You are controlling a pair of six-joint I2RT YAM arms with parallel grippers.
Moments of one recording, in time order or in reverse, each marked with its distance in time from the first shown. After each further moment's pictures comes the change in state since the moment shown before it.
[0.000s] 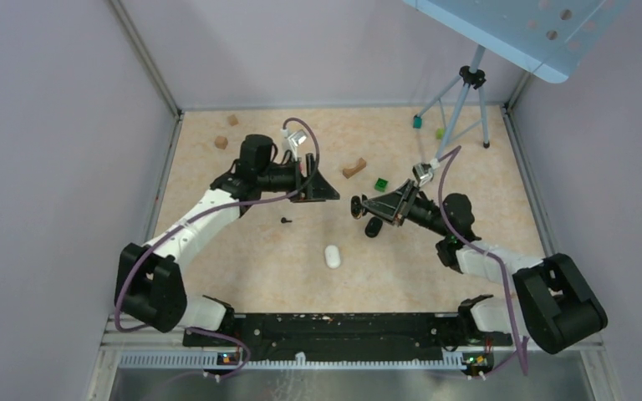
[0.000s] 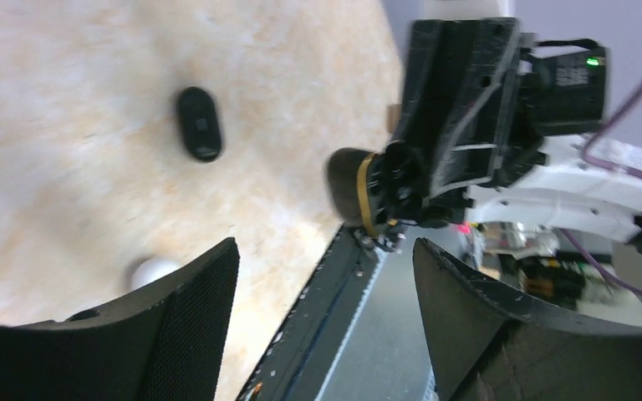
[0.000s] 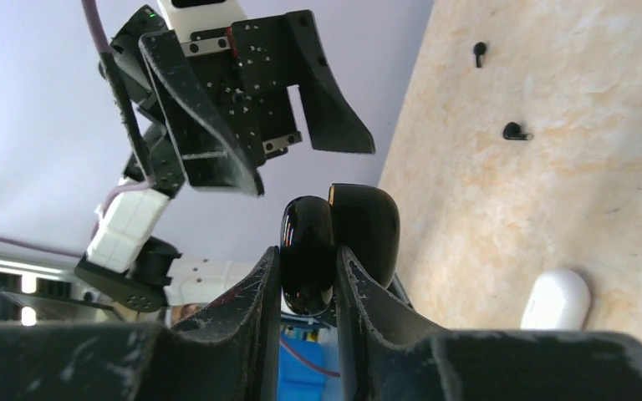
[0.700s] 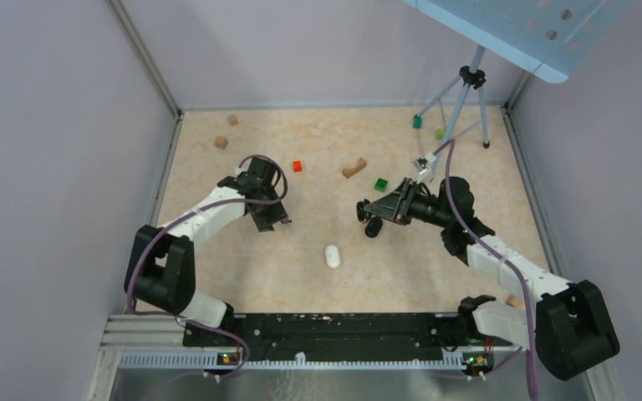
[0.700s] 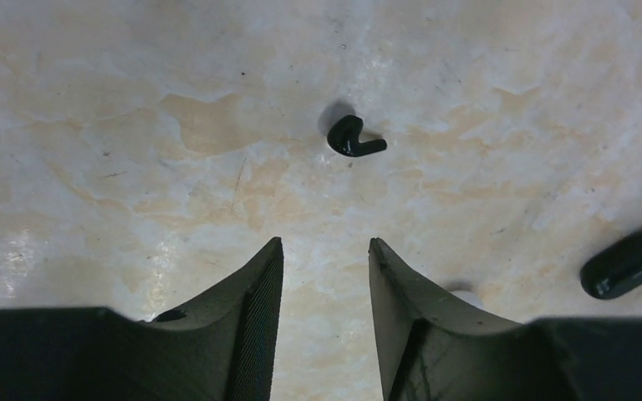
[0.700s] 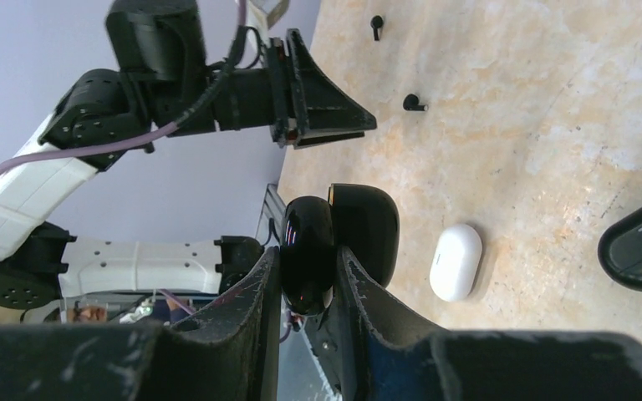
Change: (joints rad) left arm 0.069 0.069 -0.059 -0.526 -0.878 -0.163; right arm -0.018 -0.168 0.164 -0.669 -0.003 -0.364
